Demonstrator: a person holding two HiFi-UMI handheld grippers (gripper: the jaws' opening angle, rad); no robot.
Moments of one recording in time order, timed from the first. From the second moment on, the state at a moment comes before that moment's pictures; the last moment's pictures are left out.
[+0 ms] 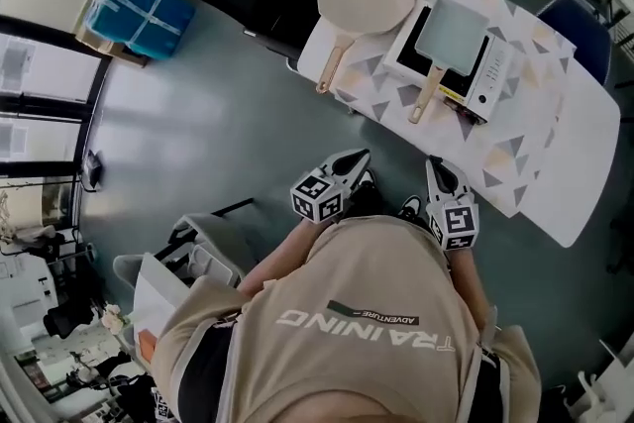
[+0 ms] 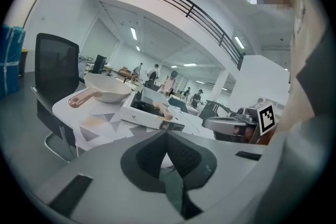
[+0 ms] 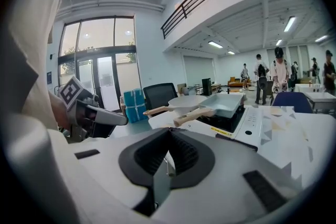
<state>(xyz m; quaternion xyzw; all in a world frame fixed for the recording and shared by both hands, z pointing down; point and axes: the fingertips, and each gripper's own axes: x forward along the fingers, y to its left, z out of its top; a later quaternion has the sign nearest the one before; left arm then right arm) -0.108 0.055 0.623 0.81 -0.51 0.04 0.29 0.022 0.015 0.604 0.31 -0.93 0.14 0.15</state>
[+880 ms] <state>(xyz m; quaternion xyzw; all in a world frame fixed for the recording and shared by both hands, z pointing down) -0.139 -0.077 0.611 0.88 -0.35 0.02 0.32 -0.026 -0.047 0.595 0.46 -0.86 0.11 0.19</state>
